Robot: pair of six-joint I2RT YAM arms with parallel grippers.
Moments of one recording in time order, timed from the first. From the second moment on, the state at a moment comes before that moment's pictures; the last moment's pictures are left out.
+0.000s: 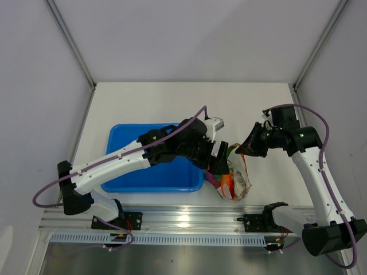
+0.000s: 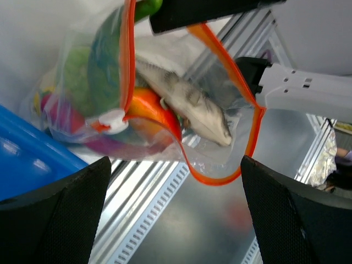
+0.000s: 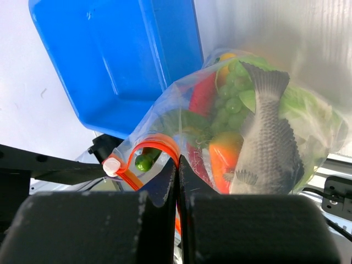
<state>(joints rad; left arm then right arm) -1.12 1.45 1.49 -0.69 0.17 -0.62 0.22 1.09 1.25 -1.12 -0.49 0.70</state>
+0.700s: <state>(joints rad) -1.11 1.74 1.68 -0.93 0.13 -0.76 0.21 1.09 1.27 -1.12 -0.48 0.68</state>
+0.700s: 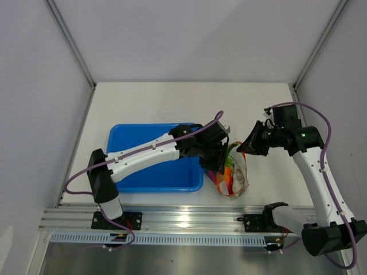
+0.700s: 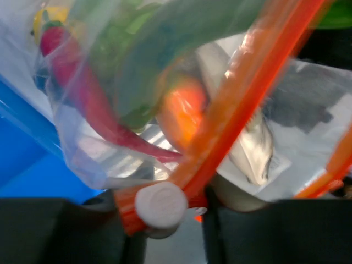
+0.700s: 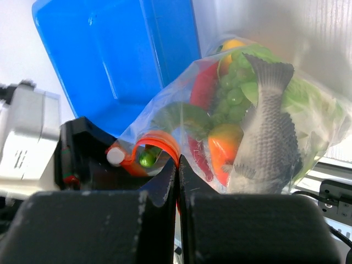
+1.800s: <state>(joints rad) -0.95 1.61 1.36 -0.54 0.38 -0.93 0.33 1.00 1.21 -1.09 -0.28 0.49</state>
